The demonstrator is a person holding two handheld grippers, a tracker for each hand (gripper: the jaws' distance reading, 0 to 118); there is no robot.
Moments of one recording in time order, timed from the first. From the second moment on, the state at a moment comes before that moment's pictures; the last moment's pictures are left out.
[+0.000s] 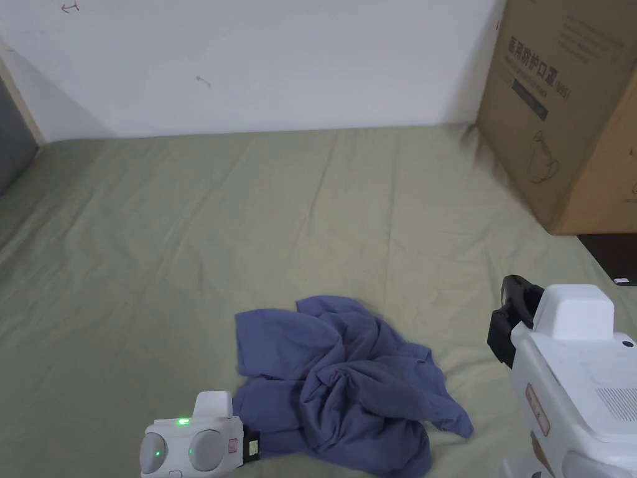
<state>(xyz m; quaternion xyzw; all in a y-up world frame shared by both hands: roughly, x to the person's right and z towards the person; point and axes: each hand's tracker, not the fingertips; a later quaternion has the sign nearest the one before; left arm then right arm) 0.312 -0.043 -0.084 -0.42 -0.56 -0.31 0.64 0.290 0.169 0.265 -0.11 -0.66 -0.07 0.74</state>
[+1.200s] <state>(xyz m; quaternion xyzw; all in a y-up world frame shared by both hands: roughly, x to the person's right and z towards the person) 0.297 0.027 -0.107 -0.40 -0.64 -0.18 0.63 0.375 0.006 0.278 -0.31 -0.56 -0.28 0.72</state>
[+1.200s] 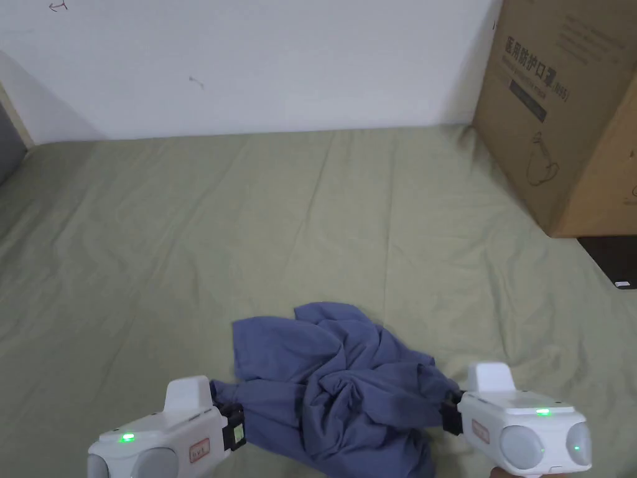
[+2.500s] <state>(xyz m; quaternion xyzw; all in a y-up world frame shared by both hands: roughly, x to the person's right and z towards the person) 0.543 0.372 -0.282 -0.16 -0.58 -0.06 0.79 0.587 0.351 0.240 -0.12 -0.66 -0.04 0.74</state>
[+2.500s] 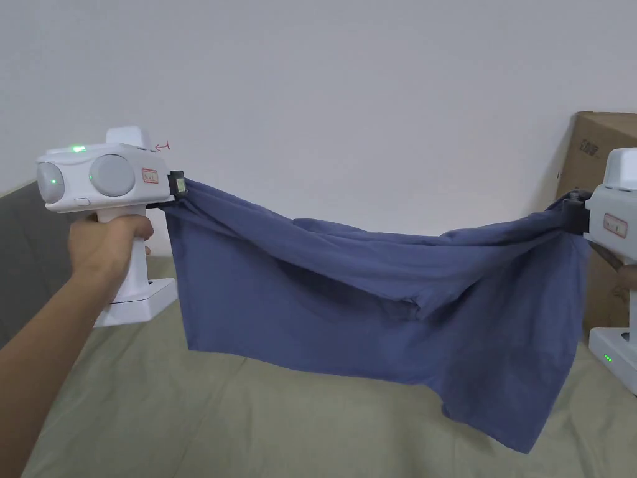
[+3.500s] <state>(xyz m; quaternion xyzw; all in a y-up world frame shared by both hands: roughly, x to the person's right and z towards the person) 0.442 0.060 -0.293 -0.34 -0.51 -0.22 0.76 0.516 0.090 0.243 -0.21 -0.63 -0.22 0.71</state>
